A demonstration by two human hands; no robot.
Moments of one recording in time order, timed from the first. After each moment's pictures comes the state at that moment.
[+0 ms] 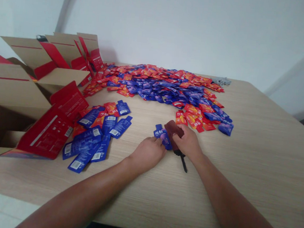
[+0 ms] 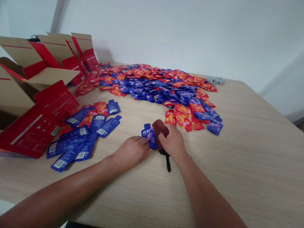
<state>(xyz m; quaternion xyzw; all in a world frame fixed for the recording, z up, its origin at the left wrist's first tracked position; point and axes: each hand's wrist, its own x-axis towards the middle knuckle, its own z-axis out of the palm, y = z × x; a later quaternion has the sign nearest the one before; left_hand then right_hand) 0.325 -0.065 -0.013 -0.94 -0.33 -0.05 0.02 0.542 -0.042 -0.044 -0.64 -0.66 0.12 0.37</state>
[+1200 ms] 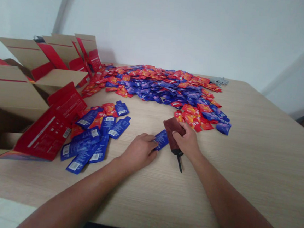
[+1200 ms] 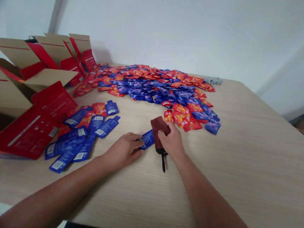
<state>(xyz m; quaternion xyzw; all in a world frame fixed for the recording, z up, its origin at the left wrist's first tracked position) 0.292 -0.062 -0.010 -0.92 -0.36 -0.15 -0.10 0.537 -0.047 -0.038 -0.61 -0.60 0.21 0.48</state>
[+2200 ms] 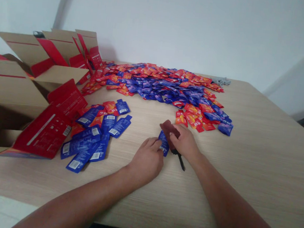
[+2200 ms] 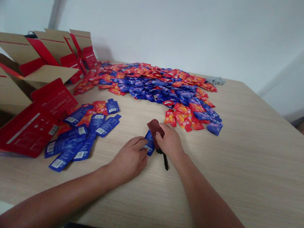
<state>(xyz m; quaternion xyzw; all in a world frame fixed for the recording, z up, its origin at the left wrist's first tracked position) 0.321 -0.095 -0.010 -0.92 -0.38 -0.11 -0.04 0.534 -0.041 -0.041 -0.60 -0.73 0.10 0.33</state>
